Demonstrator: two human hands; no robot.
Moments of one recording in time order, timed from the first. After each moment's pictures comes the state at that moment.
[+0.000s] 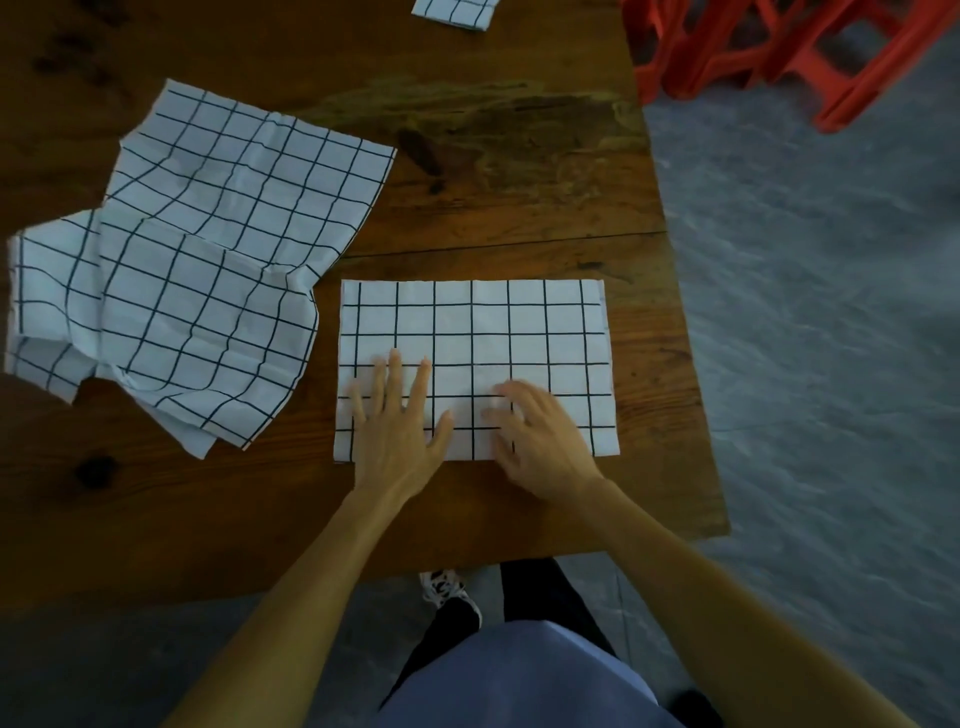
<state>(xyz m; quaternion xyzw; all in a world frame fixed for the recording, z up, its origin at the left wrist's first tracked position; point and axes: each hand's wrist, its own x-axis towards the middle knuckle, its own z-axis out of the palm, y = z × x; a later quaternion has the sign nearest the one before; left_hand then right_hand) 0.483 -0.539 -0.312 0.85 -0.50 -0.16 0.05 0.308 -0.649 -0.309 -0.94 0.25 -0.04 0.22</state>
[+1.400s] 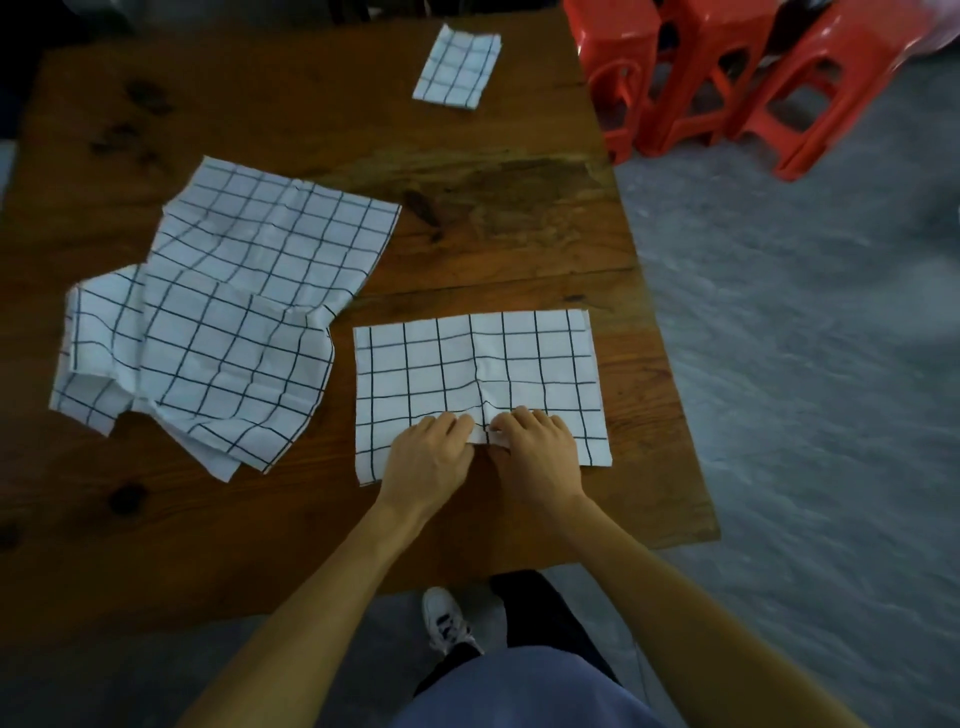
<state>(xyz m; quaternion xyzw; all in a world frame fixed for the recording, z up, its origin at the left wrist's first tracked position) 0.459 -0.543 -0.267 0.75 -0.64 -0.05 0.16 0.322 -0.623 -0.280 -0.91 0.38 -0.09 0.16</state>
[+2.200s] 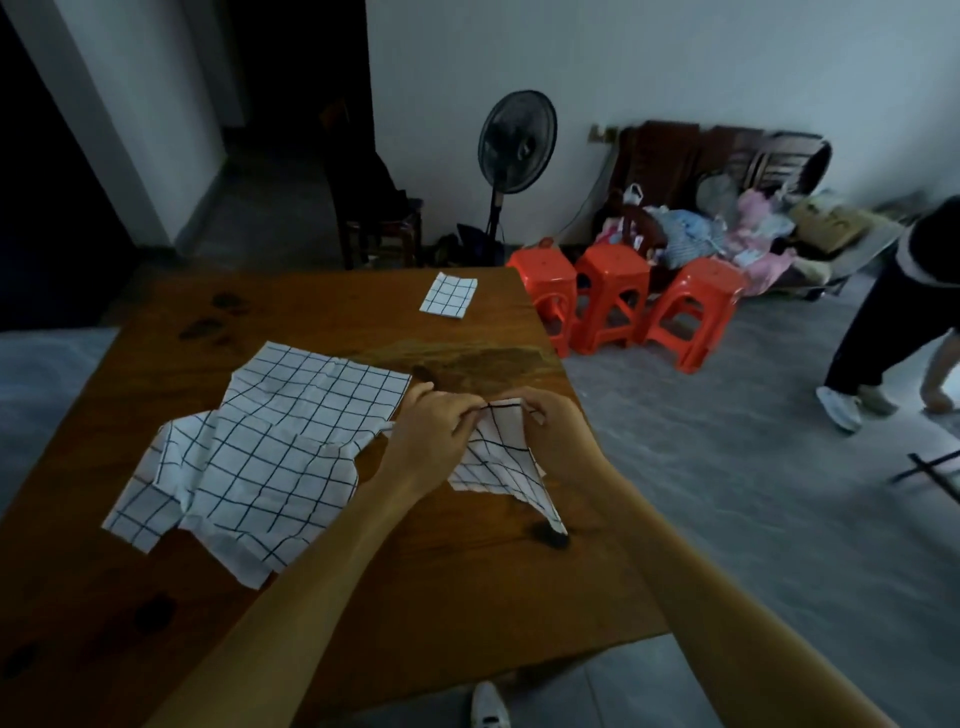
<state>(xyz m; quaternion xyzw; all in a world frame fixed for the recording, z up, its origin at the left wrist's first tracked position) 0.505 -0.564 -0.080 0.68 -0.63 -0.01 0.38 0.347 -0.641 -0.049 -0.83 0.33 -0.27 0.36</state>
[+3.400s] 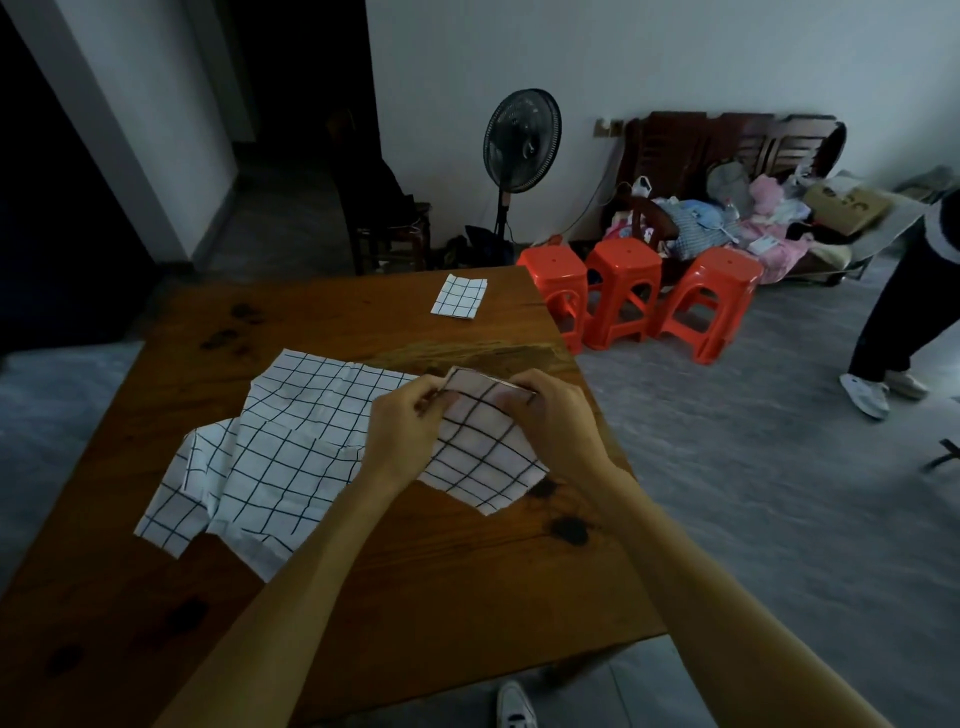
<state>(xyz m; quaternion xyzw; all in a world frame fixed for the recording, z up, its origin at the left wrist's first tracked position) 0.530 -0.538 -0.059 0.68 -0.52 -0.11 0.50 0.364 -0.638 -0.051 -0.85 0.35 -0.31 0.25</state>
